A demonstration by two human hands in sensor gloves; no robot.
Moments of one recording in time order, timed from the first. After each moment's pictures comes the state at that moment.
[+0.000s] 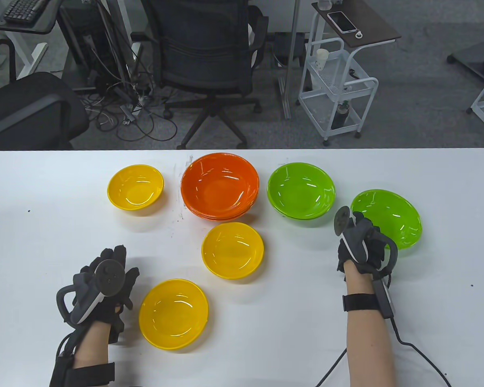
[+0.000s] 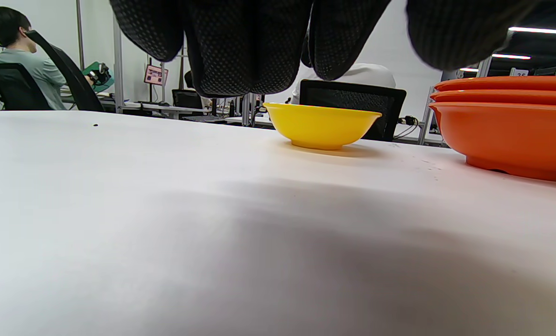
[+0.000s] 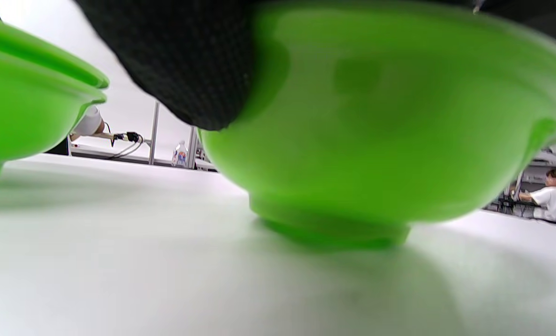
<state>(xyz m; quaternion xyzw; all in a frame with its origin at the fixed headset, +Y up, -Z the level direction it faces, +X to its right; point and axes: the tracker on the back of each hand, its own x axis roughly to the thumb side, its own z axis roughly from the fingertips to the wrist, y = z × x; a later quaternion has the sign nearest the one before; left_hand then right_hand) -0.313 -0.736 -0.265 0.01 0.10 0.06 0.99 0.236 -0.720 -0.398 0.23 0.13 -0.96 0.09</state>
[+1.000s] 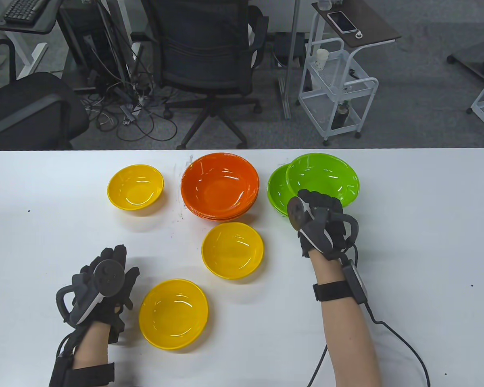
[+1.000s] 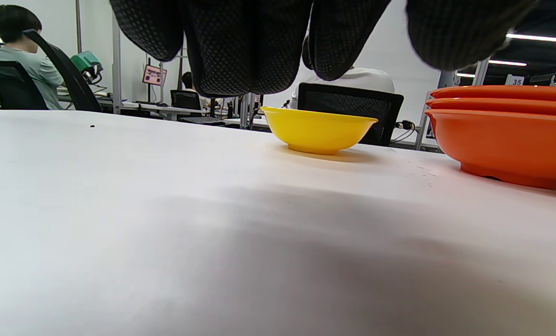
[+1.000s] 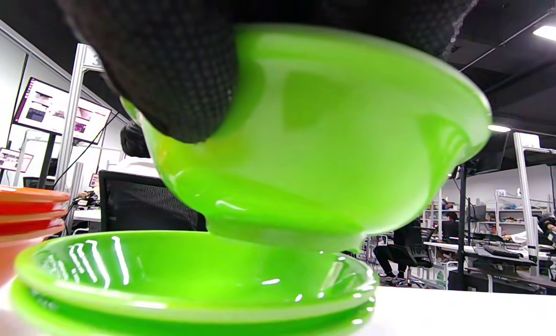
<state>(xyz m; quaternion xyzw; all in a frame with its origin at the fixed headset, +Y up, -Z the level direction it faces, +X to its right) -0.314 -0.736 -0.264 0.01 0.10 0.07 0.99 0.124 -0.664 -0.403 0.06 0.23 -0.97 0.04</state>
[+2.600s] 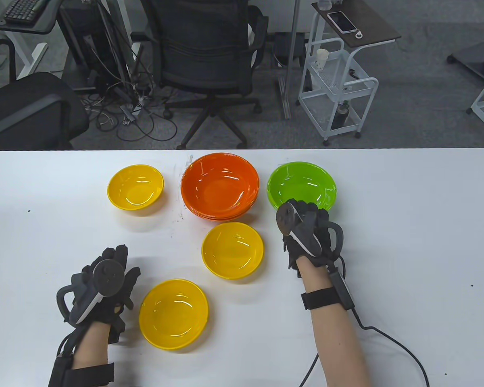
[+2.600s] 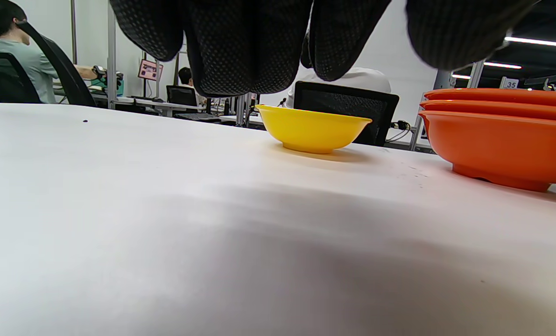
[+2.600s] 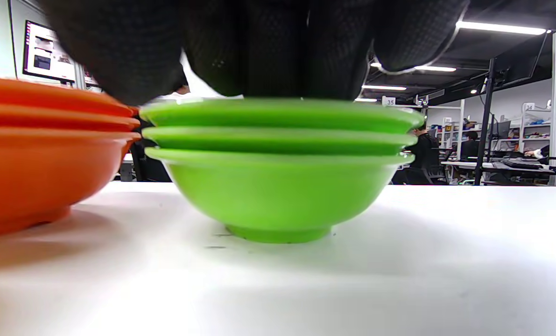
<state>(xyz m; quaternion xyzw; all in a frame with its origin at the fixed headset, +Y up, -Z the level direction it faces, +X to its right) -0.313 -0.736 -0.265 0.01 0.09 0.08 0.99 0.114 -0.693 -0.394 0.05 0.10 -0.99 -0.01</state>
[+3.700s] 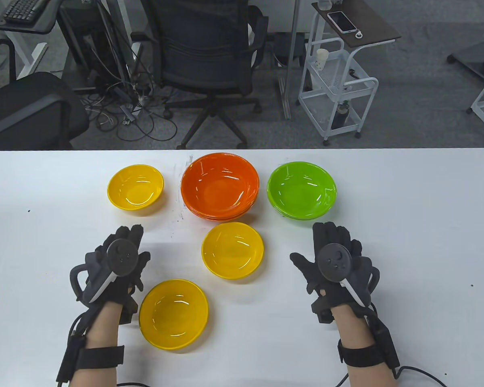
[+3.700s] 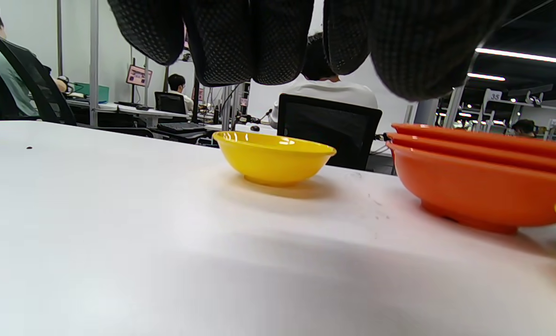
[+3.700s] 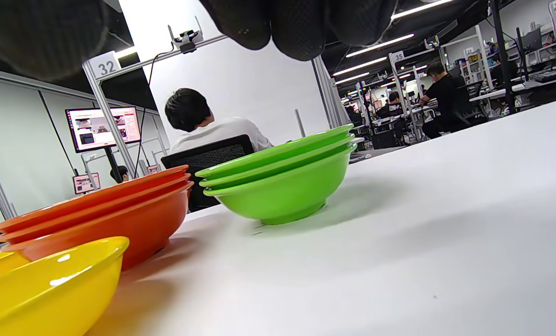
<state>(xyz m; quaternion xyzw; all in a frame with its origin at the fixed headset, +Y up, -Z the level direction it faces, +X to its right) -0.285 -0.698 -0.307 0.03 0.08 0.09 0.99 0.177 -0.687 -0.301 0.01 0.09 -0.98 -0.17</state>
